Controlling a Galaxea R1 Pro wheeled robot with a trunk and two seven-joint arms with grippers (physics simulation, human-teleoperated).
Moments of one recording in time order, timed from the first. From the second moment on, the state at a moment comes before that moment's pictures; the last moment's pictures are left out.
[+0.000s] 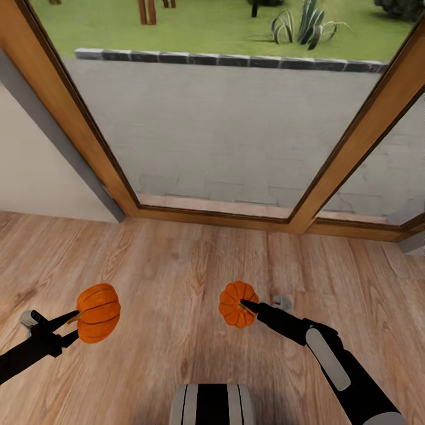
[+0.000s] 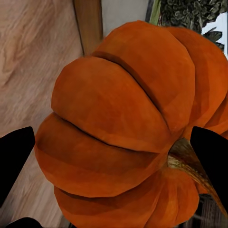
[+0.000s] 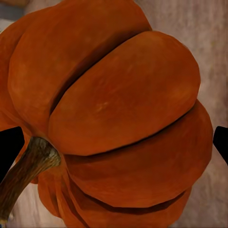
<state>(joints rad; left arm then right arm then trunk) -0.41 0.66 -0.20 -0.62 1.18 0.81 -1.38 -0.43 -0.16 0.18 -1.13 -0.86 0.58 0.30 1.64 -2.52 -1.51</state>
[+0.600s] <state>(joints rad) -0.41 0.66 -0.21 -0.63 1.18 0.82 -1.36 -0.43 -0.15 0.18 -1.12 -0.86 0.58 0.30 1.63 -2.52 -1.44</state>
